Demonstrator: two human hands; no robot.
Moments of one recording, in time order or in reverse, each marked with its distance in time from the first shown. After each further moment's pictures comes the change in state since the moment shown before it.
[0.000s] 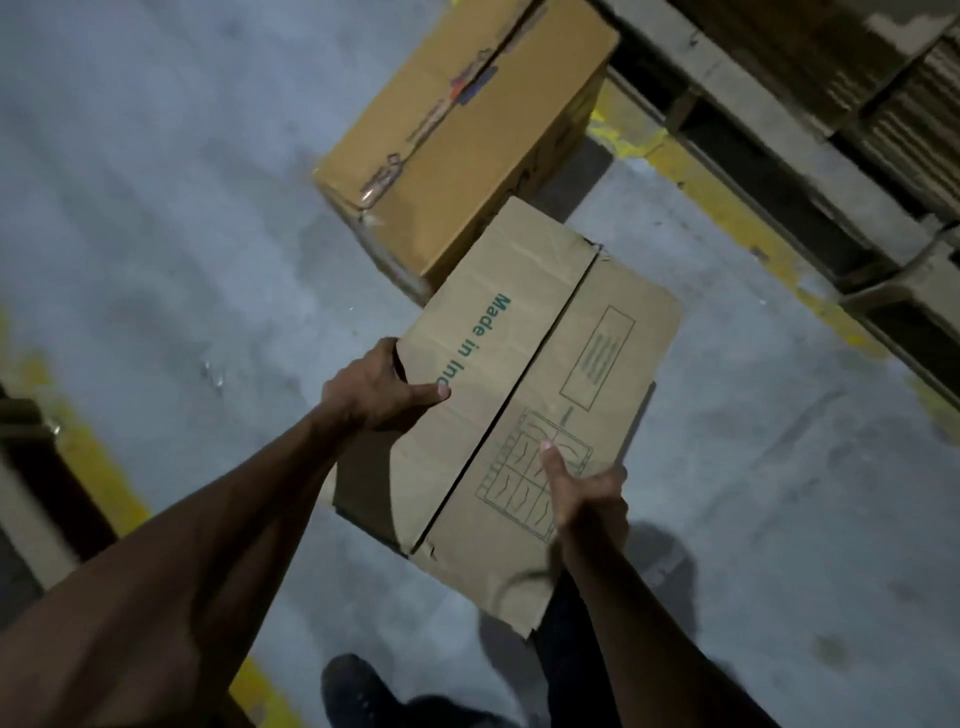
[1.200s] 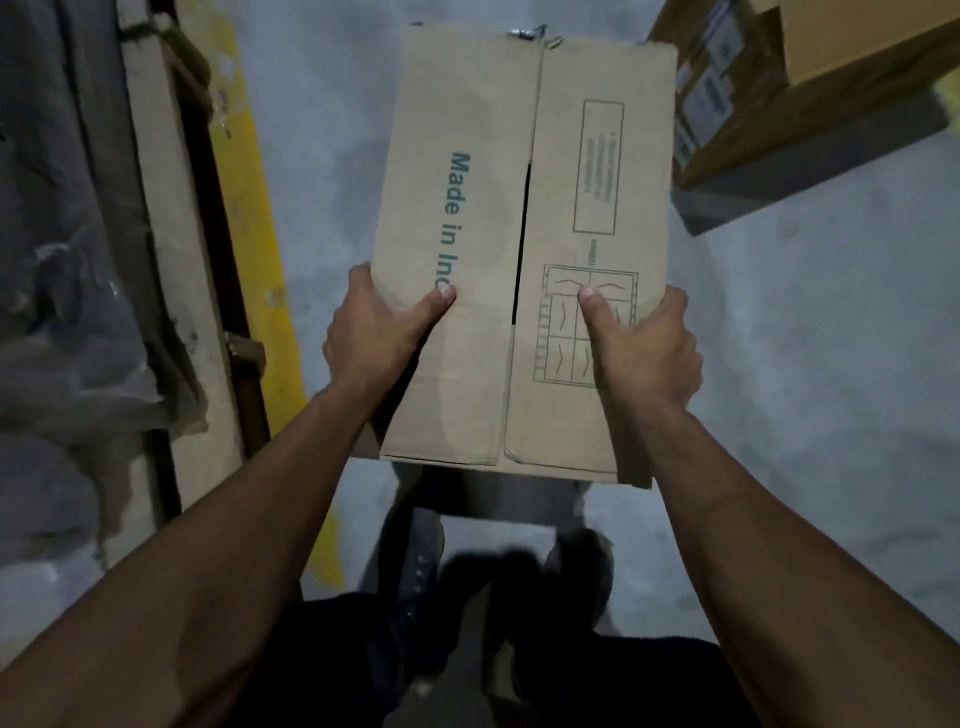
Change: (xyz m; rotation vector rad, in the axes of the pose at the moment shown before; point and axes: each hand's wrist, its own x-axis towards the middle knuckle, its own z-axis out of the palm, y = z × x) left_hand -0.168 -0.358 0.132 -0.552 0.781 -0.420; right_hand -0.082 0.115 0.246 -0.557 0.064 -0.835
